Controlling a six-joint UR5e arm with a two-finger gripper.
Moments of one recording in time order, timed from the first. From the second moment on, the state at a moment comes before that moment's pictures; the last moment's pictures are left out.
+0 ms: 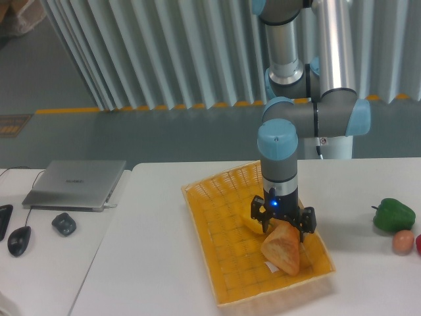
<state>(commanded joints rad) 2.12 -1.98 -1.56 -1.10 1.56 0.26</state>
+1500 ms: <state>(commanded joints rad) 2.12 -2.01 -1.52 -1.11 1.59 0.28</state>
